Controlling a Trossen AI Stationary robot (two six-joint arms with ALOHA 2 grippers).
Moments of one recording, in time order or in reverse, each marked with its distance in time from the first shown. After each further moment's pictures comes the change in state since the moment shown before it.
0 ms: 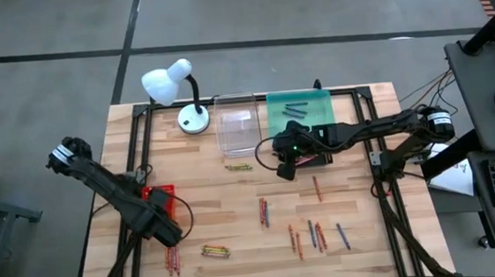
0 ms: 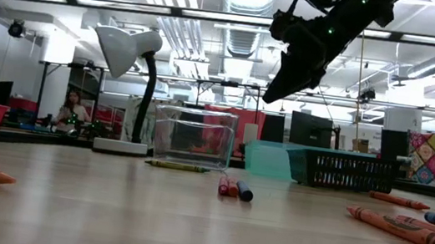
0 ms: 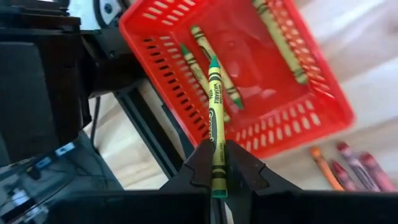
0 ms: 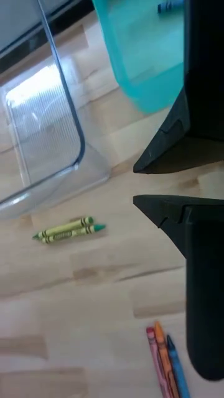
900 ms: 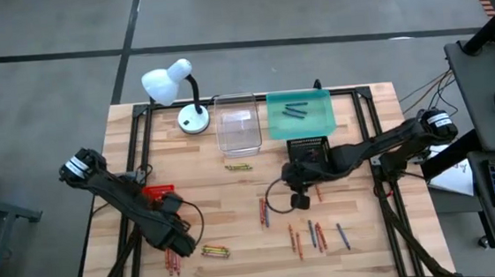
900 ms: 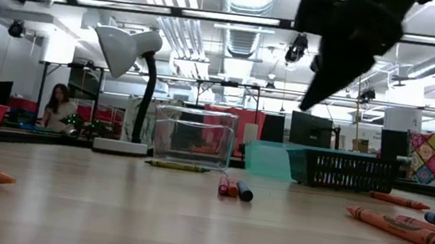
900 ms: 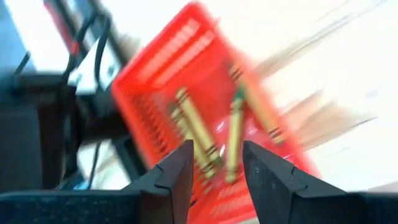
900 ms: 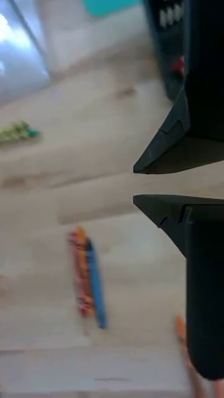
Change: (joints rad) left arm -0.001 0.201 0.076 0.007 -0.214 0.006; right arm 0.267 0.000 0.000 -0.187 -0.003 0.189
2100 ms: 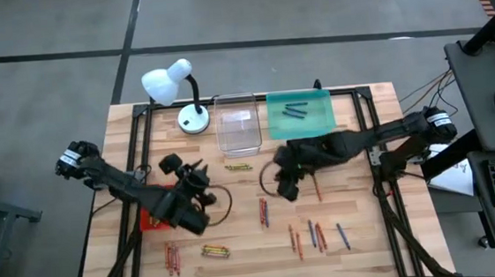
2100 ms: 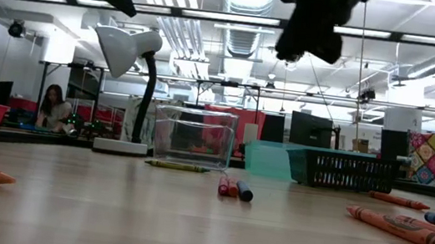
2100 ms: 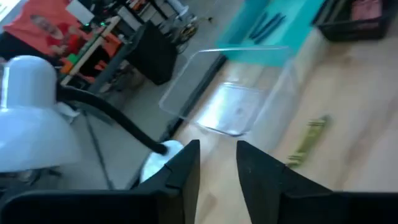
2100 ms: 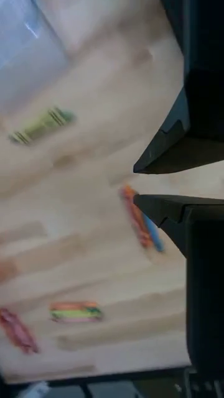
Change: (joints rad) left arm 0.208 -0.100 0.116 0.193 -1.001 0.719; right arm -0.082 0.002 0.209 -0.069 -0.142 0.220
